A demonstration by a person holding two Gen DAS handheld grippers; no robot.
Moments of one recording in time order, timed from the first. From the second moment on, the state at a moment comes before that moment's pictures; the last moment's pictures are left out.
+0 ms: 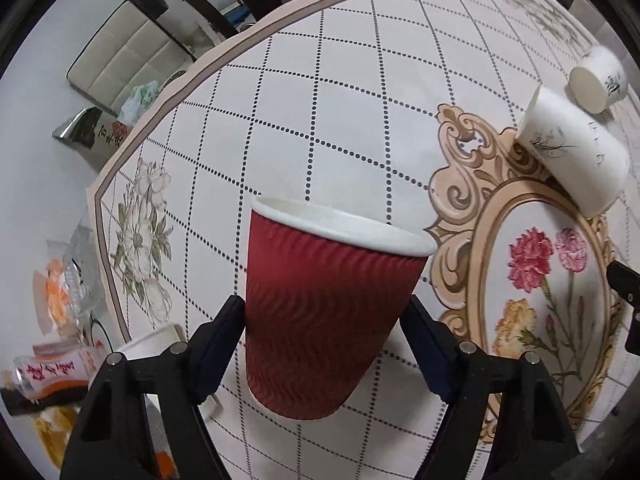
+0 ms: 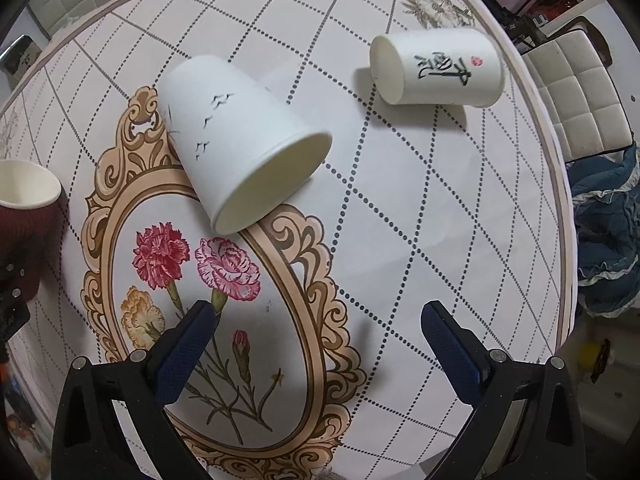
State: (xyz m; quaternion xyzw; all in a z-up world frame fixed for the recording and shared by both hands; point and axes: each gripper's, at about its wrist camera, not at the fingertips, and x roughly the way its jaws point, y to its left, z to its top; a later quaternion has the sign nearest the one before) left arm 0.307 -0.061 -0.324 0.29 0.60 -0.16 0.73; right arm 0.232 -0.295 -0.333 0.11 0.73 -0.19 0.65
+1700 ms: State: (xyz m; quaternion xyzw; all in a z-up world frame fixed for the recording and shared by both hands) left arm 0.163 -0.045 -0.343 -0.07 0.72 0.01 0.69; right arm 0.116 -0.340 -0.344 0.04 0.74 -0.14 0.65
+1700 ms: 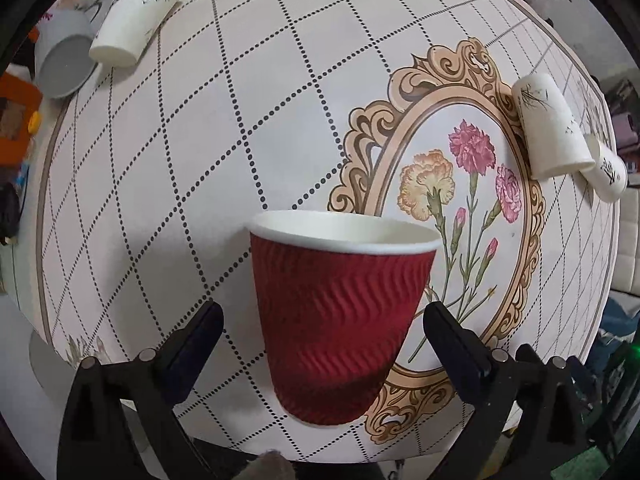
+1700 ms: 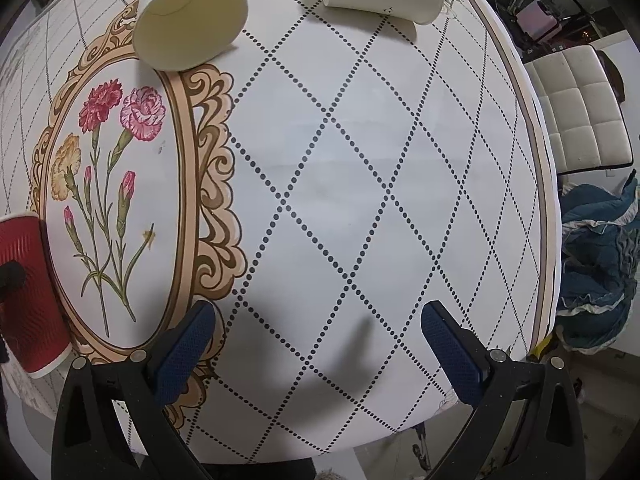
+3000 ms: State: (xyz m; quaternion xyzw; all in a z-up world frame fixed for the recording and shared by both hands) left arm 0.096 0.111 -0.324 0.04 0.65 0.14 0.75; right arm 0.166 -0.122 -0.278 -0.03 0.73 0.03 0.68
